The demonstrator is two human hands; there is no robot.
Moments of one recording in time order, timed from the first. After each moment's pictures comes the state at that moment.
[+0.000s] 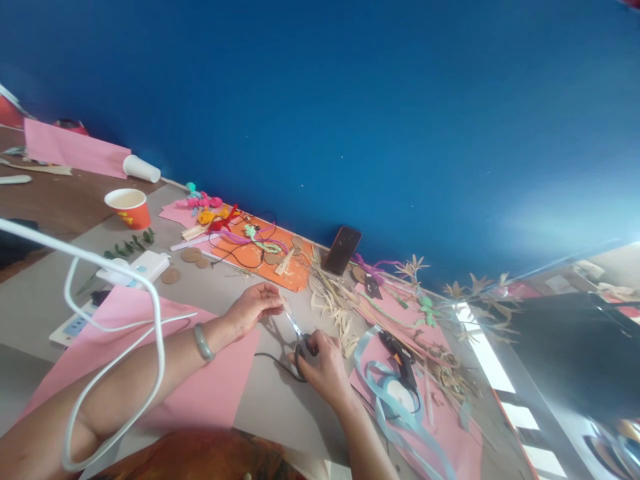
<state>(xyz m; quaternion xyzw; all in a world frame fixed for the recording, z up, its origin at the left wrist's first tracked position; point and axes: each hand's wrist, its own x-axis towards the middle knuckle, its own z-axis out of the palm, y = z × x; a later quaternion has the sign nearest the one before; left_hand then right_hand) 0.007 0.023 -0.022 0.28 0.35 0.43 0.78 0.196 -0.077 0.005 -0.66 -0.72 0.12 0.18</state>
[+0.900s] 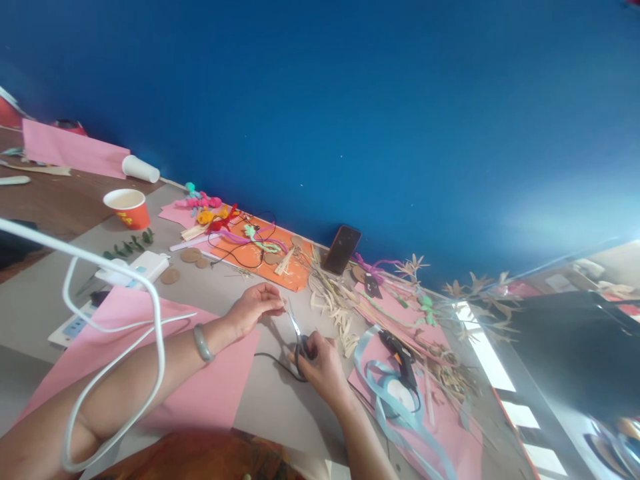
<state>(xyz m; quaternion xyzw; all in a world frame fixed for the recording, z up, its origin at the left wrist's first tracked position) 0.009 0.022 -0.023 0.30 0.35 0.44 0.78 0.198 -0.076 -0.007 -0.67 -0.70 0.18 0.19</state>
